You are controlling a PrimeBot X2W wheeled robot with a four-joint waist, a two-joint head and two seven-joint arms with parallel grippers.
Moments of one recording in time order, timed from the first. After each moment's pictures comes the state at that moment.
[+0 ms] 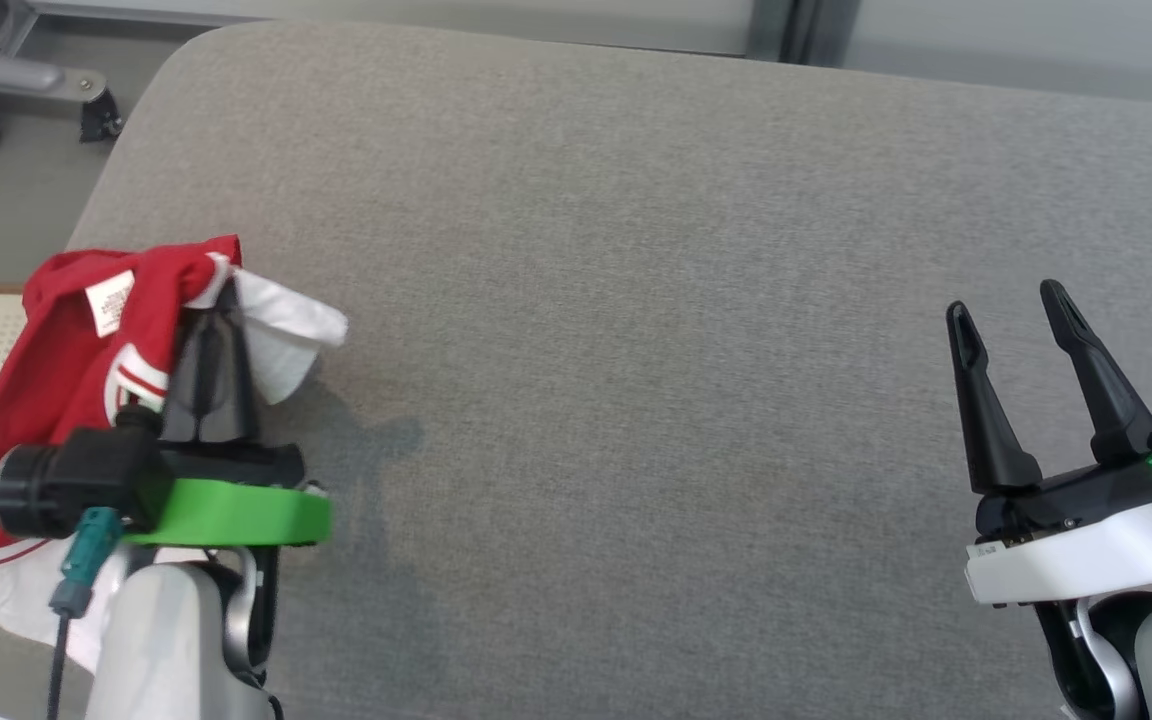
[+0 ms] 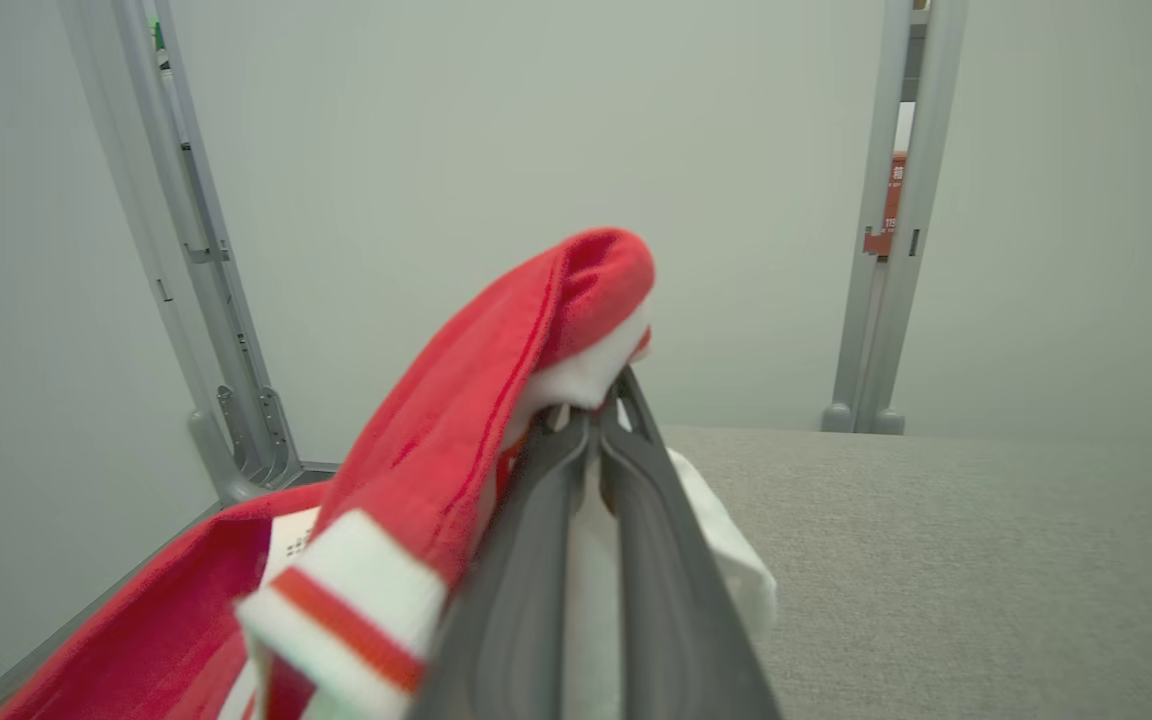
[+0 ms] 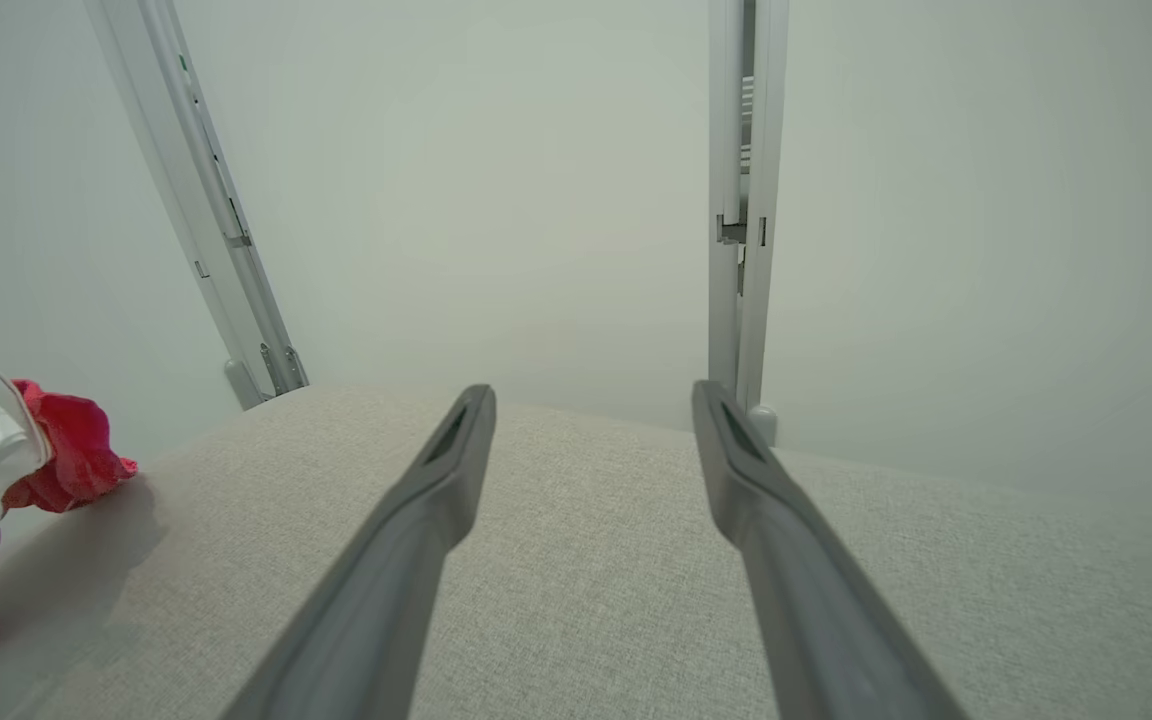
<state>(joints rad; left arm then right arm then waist) -0.26 0.05 0.02 0.10 -0.12 -0.12 -0.26 -0.02 -0.18 0.03 -0.31 0.22 0.13 -0.04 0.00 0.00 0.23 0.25</state>
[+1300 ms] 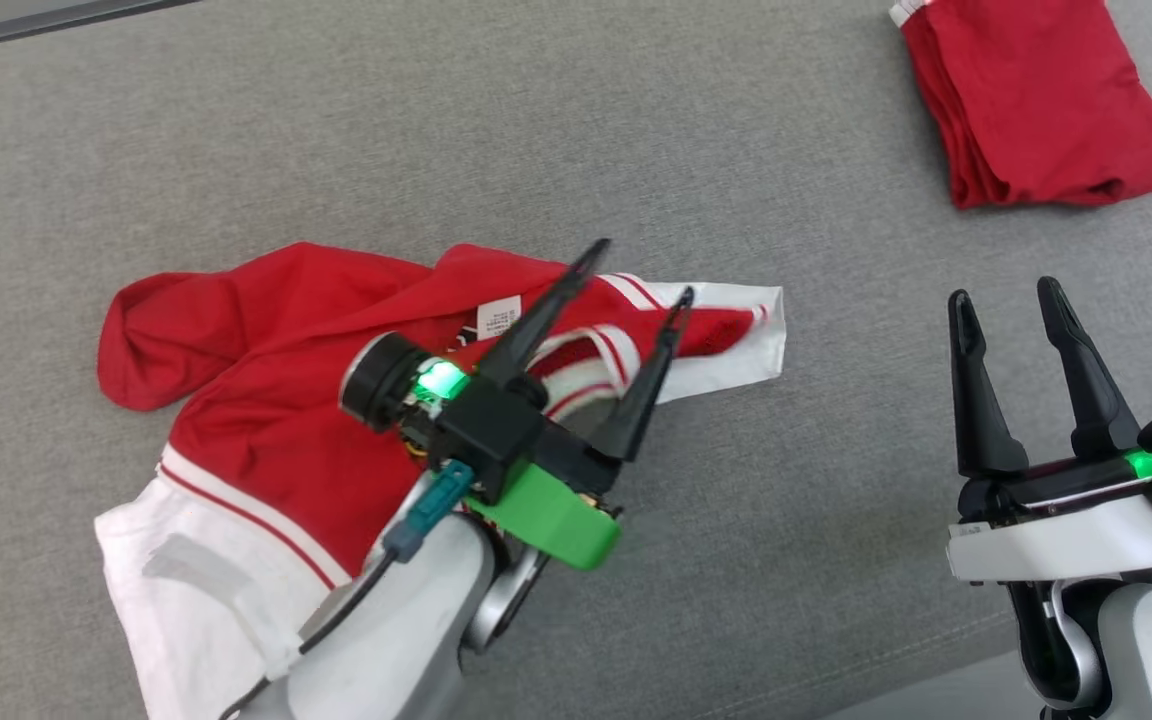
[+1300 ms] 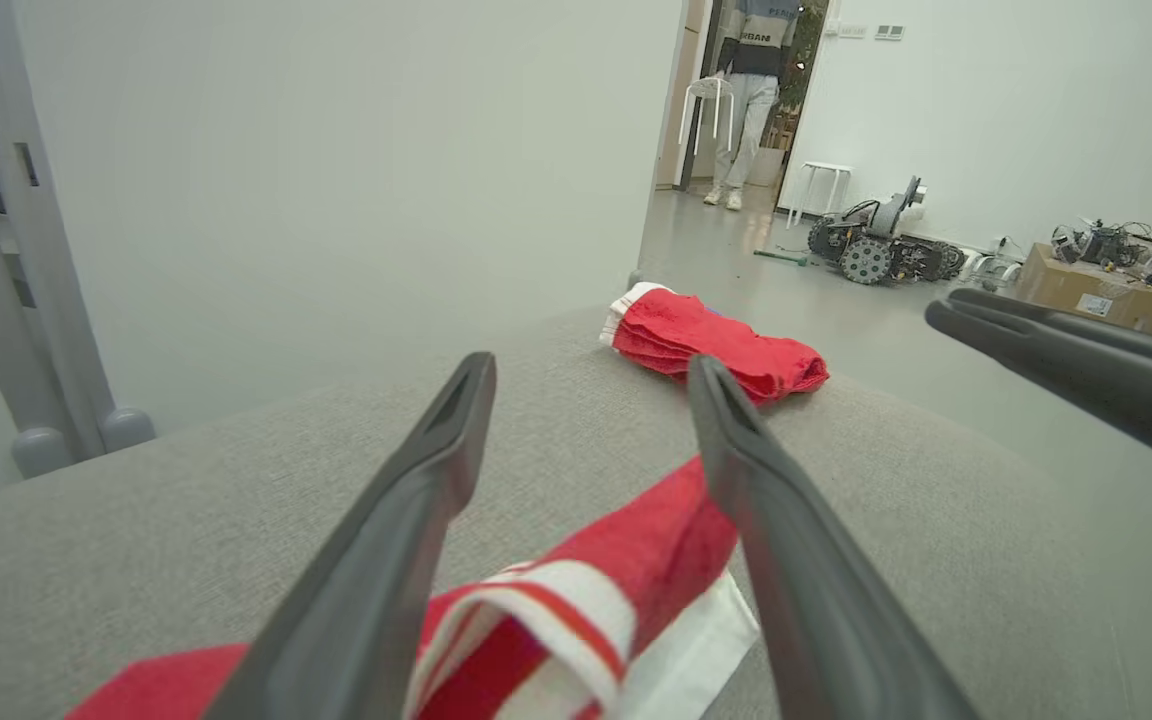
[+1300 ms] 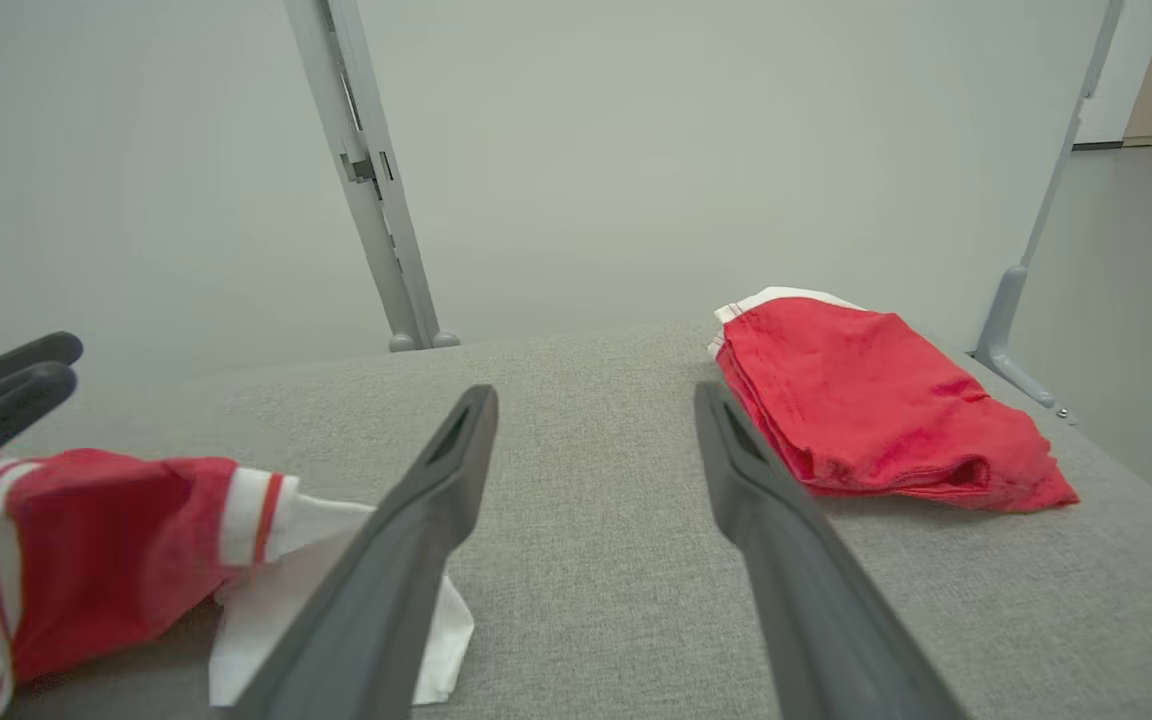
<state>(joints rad) -0.50 0.09 -0.69 0.16 -0.30 -0.01 -0.26 -0.07 -0.11 0.01 -0.17 0.24 0.13 -0.18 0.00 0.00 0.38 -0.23</state>
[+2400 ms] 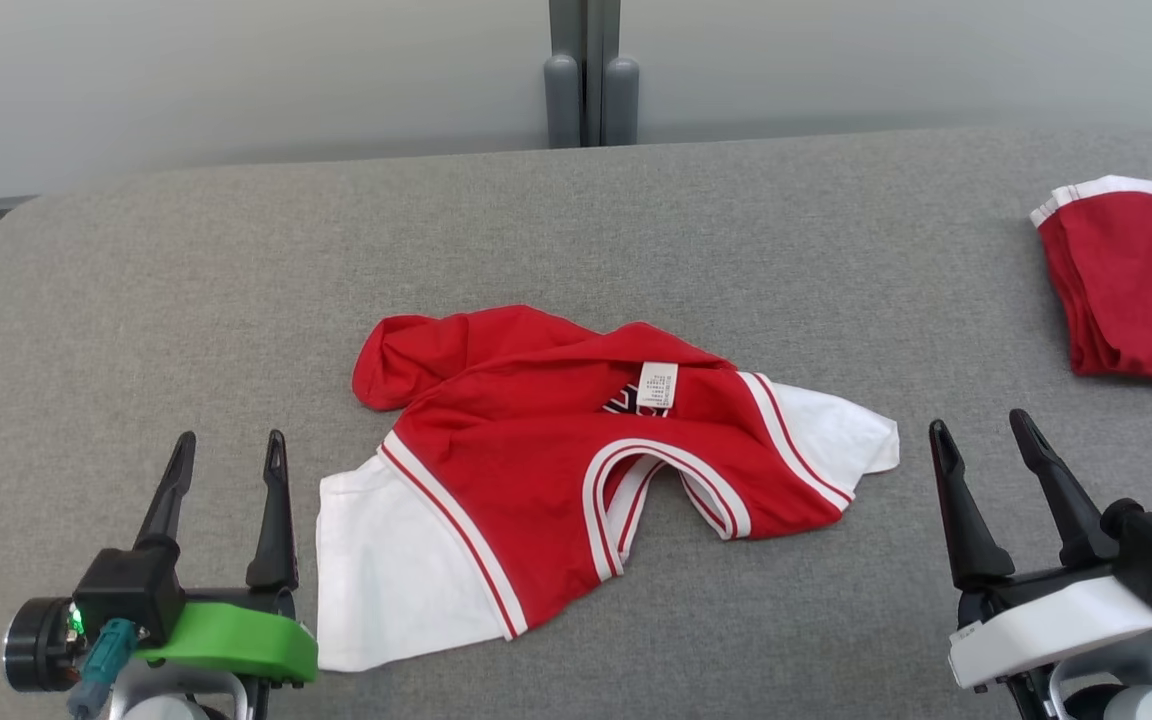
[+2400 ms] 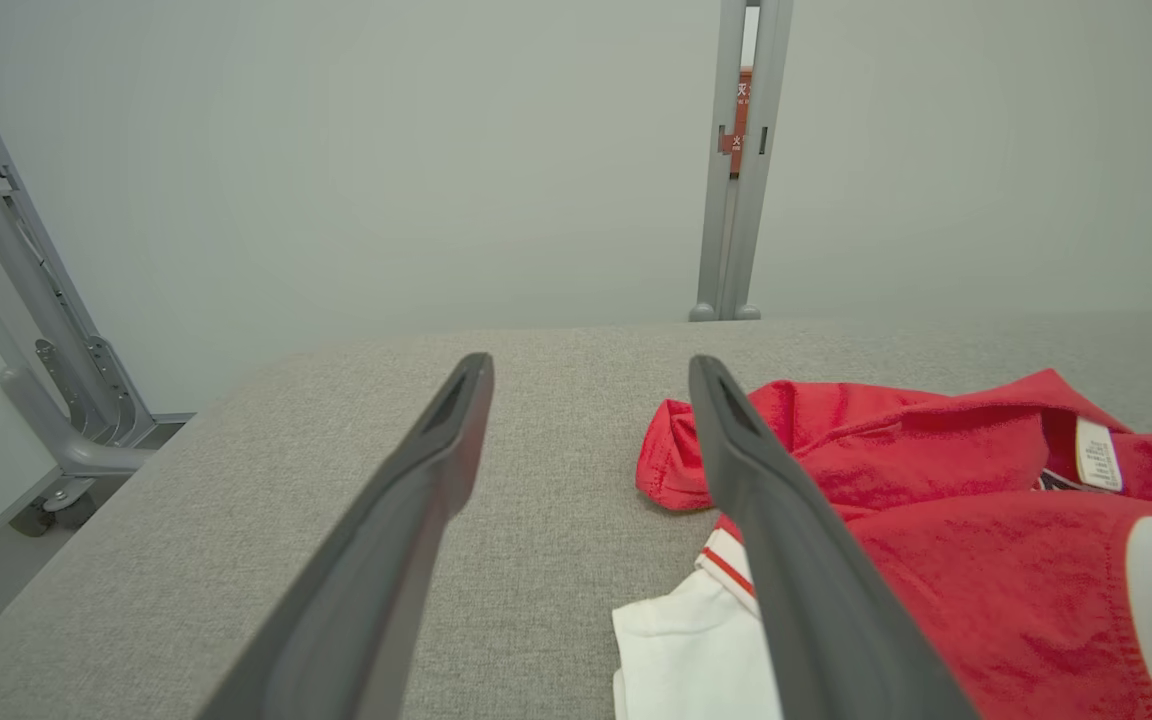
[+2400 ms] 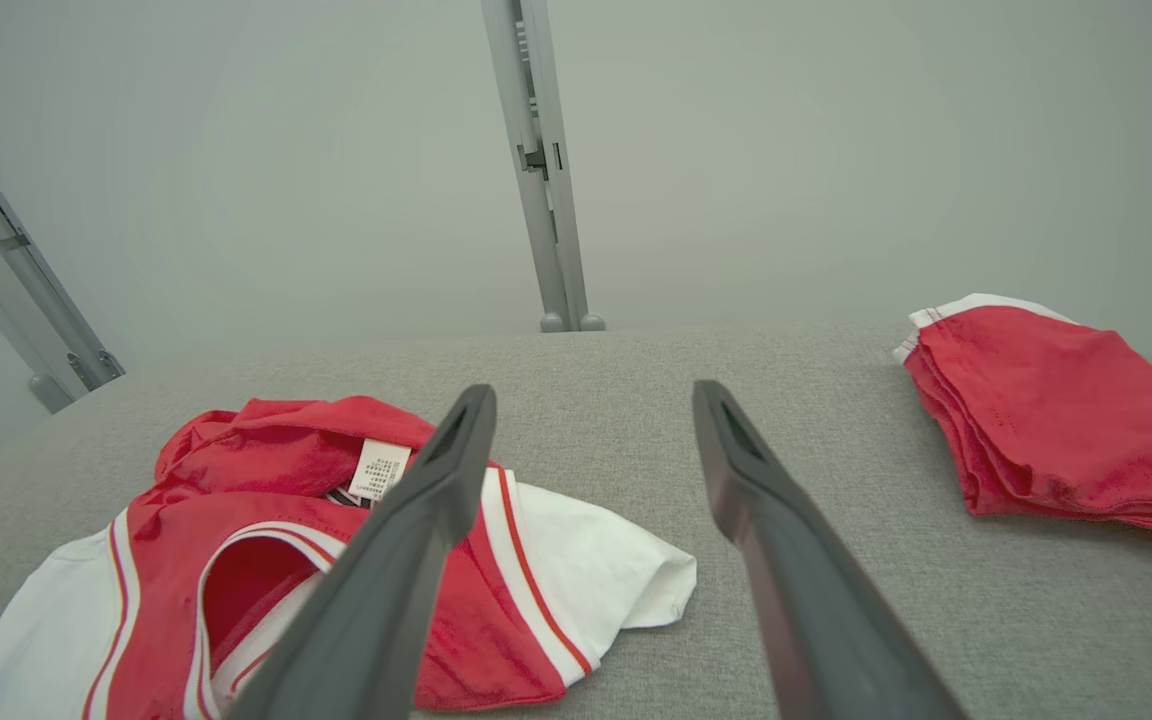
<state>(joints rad) -0.08 0.33 -0.29 0.10 -0.41 0.16 -0.26 0.10 -0.12 0.01 -0.18 0.25 0.13 -0.05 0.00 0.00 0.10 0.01</state>
